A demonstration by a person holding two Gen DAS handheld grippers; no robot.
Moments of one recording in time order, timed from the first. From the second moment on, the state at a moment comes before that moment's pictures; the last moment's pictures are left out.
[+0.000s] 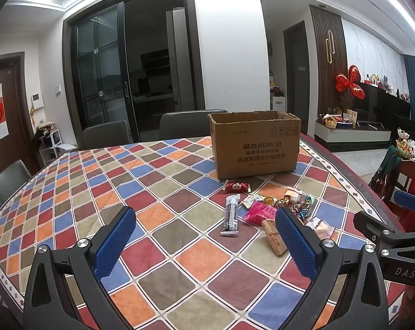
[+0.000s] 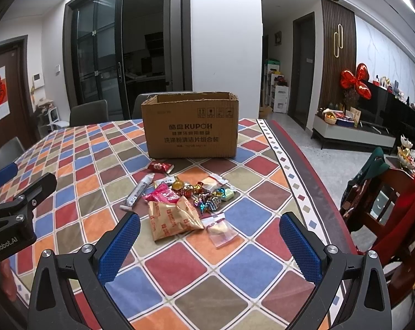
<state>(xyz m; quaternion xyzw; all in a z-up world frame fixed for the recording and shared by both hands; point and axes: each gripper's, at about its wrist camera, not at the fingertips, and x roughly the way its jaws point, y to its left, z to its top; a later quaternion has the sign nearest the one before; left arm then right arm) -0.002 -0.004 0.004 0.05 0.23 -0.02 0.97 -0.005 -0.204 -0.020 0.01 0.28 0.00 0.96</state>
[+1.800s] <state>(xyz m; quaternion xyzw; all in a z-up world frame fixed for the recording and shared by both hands) 0.006 -0.024 -0.012 0.10 0.24 -0.07 0.96 -0.008 -0.203 -0.031 0.00 0.29 0.00 0.96</state>
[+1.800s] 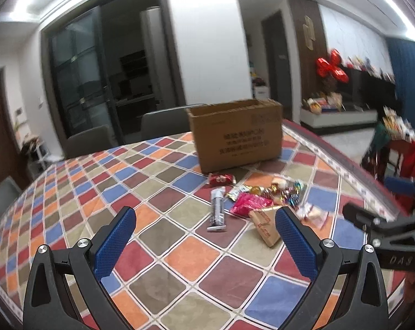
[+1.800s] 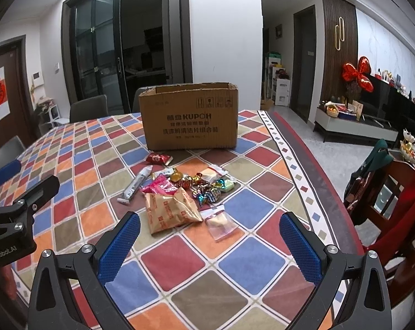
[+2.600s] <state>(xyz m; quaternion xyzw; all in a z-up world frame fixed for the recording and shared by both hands) 0.088 -0.108 -0.084 0.27 0.29 -0.29 0.87 0.078 -0.224 -0.091 -0.08 0.39 0.09 0.91</state>
